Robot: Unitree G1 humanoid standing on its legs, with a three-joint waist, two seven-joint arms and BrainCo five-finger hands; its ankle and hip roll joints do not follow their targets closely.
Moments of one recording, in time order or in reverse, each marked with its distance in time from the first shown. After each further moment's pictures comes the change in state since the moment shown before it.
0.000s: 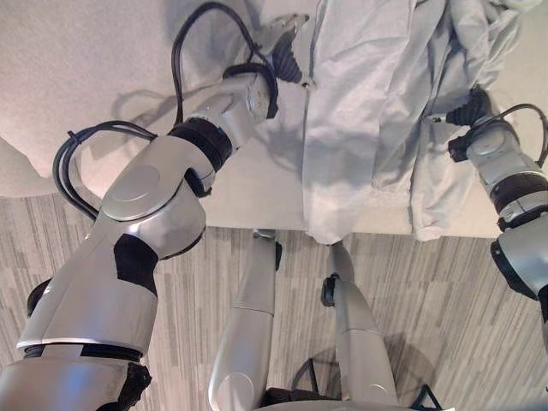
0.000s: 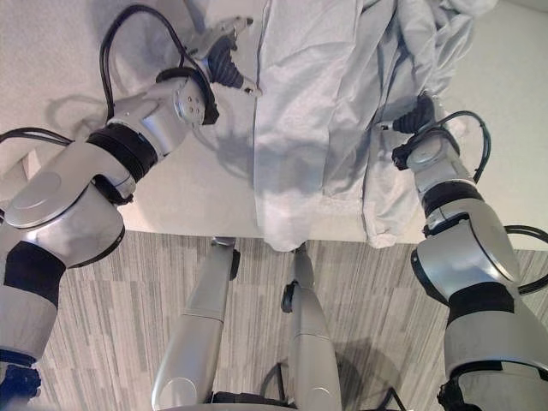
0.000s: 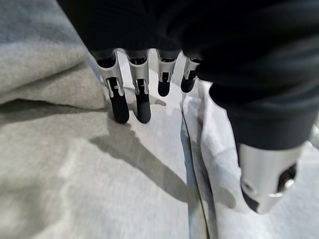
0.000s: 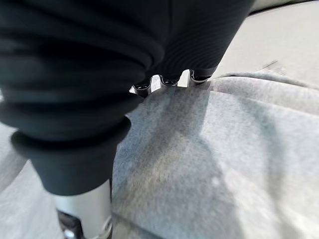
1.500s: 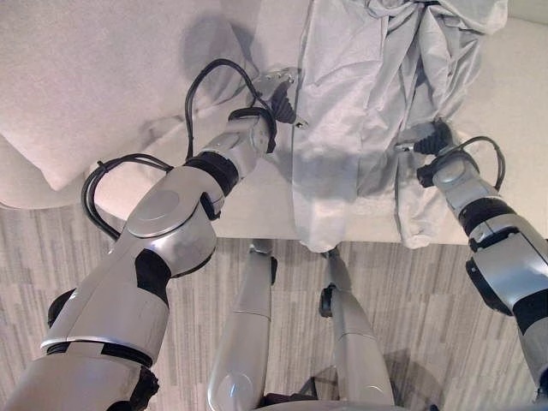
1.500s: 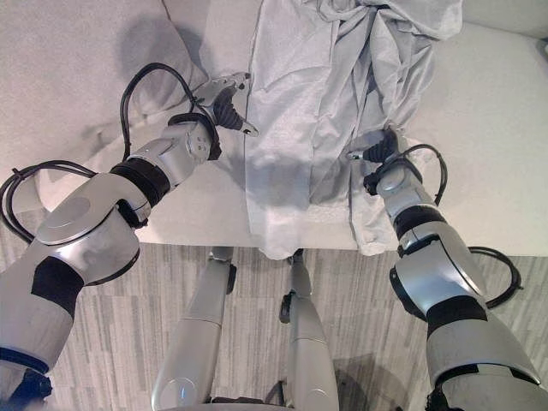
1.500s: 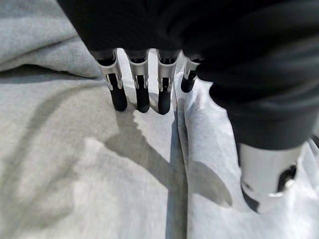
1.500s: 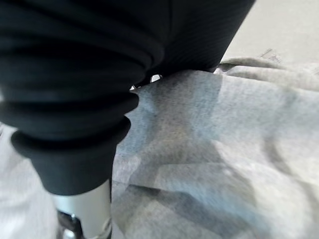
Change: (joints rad) left arm 0.123 -0.037 0.024 0.045 0.023 -0.006 0.029; right arm 0.181 0.107 -0.135 -0.090 -0.080 -0.023 -0.043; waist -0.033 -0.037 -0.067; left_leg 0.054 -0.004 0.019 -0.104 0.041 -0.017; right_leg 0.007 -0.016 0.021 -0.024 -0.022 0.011
